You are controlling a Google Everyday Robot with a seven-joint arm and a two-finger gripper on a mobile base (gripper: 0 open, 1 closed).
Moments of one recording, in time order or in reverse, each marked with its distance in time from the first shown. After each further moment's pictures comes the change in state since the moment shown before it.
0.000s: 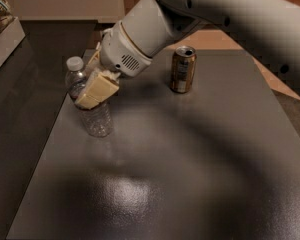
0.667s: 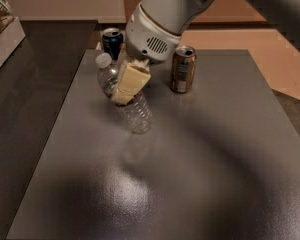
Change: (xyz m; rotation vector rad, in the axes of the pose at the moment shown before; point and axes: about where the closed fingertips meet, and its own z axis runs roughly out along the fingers) arm 0.039 0.010 -0.059 0.016 0.274 0.028
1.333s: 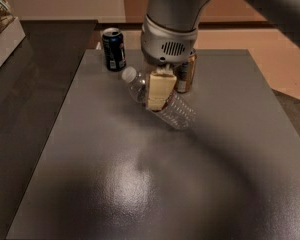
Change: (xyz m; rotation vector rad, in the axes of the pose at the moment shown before) arm 0.060 0.013 -0.022 0.022 0.358 -0.020
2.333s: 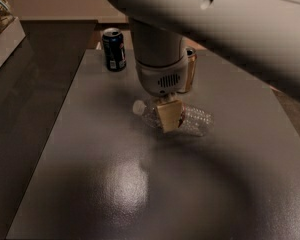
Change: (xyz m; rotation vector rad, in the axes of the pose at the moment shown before) arm 0.031 0.024 0.034 -0.025 0.301 -0.137
